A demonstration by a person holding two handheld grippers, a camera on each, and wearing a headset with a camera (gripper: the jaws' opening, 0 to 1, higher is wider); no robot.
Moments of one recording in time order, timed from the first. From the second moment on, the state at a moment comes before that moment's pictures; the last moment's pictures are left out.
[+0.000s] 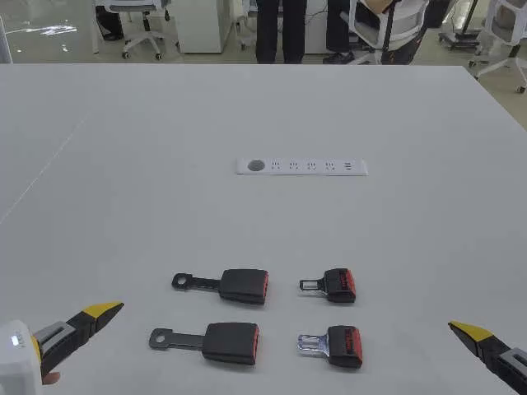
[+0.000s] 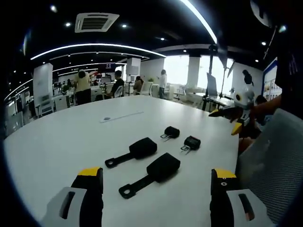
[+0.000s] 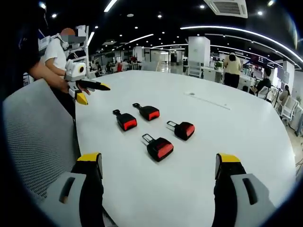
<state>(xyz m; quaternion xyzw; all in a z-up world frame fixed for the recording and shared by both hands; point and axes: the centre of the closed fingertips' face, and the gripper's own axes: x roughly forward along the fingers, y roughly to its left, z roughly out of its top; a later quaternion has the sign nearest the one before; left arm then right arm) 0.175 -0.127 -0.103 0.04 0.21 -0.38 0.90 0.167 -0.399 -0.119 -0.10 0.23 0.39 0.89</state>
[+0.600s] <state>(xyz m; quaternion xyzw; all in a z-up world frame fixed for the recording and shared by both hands) 0.173 -0.132 -0.099 0.04 0.21 -0.38 0.90 0.165 -0.398 -0.121 -0.10 0.23 0.39 0.89</state>
